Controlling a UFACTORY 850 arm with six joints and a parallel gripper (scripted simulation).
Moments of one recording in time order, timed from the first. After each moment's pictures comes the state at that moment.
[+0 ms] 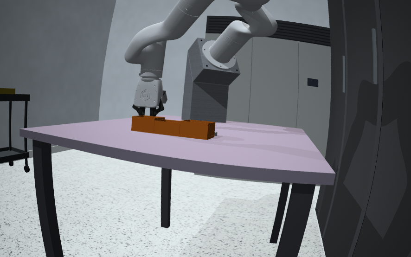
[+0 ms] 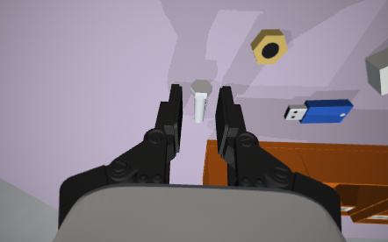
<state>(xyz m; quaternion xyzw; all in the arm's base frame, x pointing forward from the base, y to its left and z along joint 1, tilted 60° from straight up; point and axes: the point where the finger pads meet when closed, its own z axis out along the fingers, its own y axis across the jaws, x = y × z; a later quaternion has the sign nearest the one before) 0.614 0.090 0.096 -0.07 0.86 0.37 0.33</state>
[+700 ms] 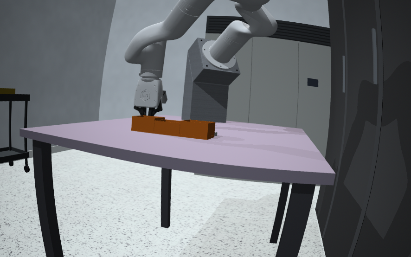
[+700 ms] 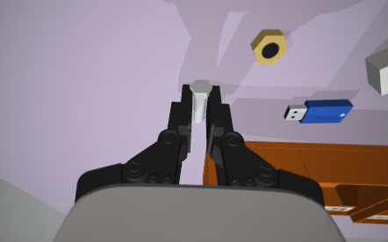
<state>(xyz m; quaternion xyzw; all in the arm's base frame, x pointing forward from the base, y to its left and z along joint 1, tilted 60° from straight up) 0.614 0.090 0.096 -0.07 0.86 0.37 0.33</state>
